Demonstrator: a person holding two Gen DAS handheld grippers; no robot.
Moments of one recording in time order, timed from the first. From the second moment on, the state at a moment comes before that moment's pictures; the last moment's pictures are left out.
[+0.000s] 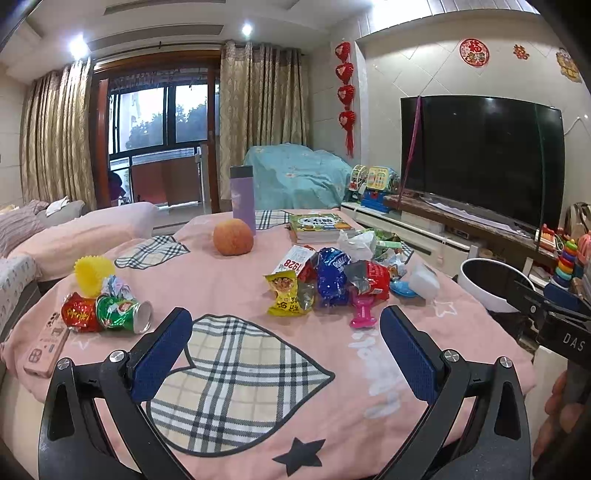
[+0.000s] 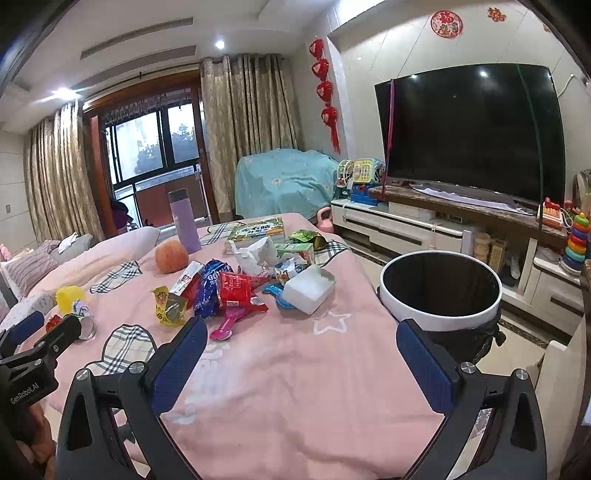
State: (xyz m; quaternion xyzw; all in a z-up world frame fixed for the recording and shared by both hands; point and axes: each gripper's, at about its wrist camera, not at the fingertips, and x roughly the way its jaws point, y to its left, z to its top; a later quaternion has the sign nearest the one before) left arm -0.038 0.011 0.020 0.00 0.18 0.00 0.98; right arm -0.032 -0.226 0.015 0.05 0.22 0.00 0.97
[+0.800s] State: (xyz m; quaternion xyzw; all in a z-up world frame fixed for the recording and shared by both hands) left arm -0.039 0.009 0.021 0.00 0.18 0.00 0.98; right arm -0.032 -0.227 0.017 0.05 0.21 0.01 0.98
